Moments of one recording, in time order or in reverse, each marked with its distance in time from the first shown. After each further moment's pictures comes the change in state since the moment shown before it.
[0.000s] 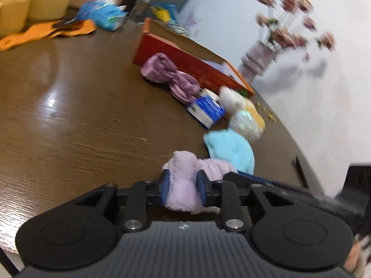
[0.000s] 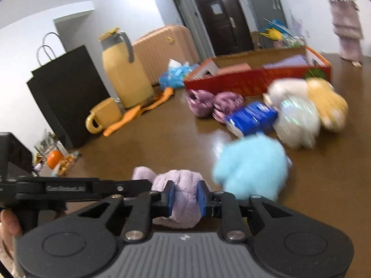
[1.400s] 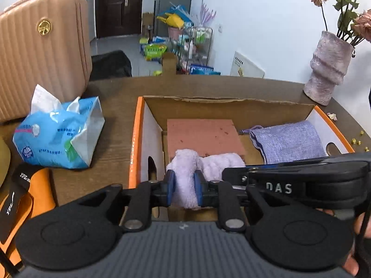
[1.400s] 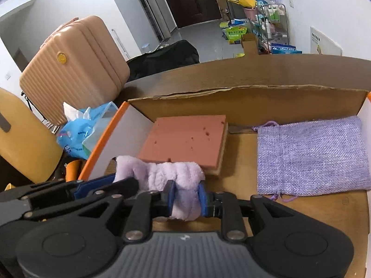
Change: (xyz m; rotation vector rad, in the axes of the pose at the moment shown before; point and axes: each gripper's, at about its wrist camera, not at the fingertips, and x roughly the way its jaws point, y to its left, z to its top) left arm 0.247 0.010 0.291 0.269 0.026 0.319; right arm 0.276 -0.106 0.279 0.106 0.186 -0.157
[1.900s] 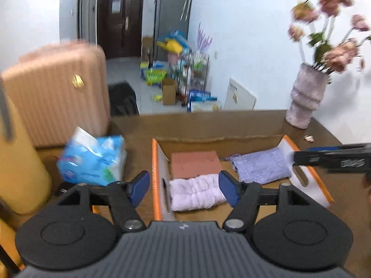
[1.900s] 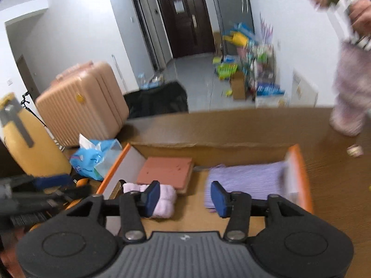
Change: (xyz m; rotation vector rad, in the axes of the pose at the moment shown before) left arm -0.139 0.002 0.015 0.040 -0.131 0.006; right arm -0.153 -0.020 0.002 -0.083 -0.188 -0.078
